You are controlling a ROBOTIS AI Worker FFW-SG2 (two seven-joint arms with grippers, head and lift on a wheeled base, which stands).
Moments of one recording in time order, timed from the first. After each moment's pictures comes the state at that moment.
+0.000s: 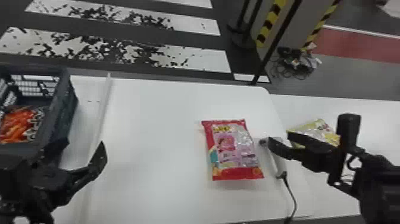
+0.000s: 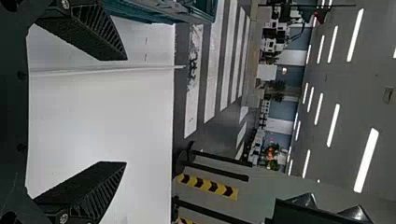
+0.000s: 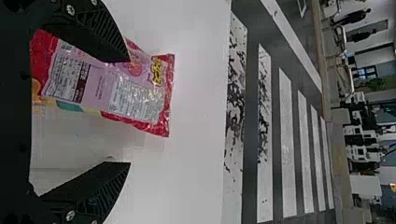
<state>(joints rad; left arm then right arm) 0.53 0.05 0.01 -1.94 0.11 0.11 -0.25 0.32 -0.32 -0.45 -1.95 -0.16 0.77 0.72</state>
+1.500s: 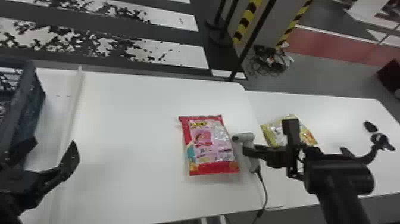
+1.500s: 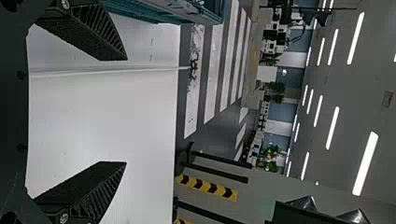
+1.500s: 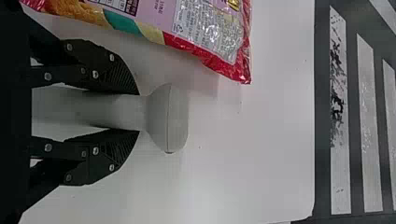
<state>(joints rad) 0.51 0.05 0.01 -1.86 0.13 0.06 -0.25 0.08 -0.43 -0.27 -1.44 -0.03 0.71 0.70</state>
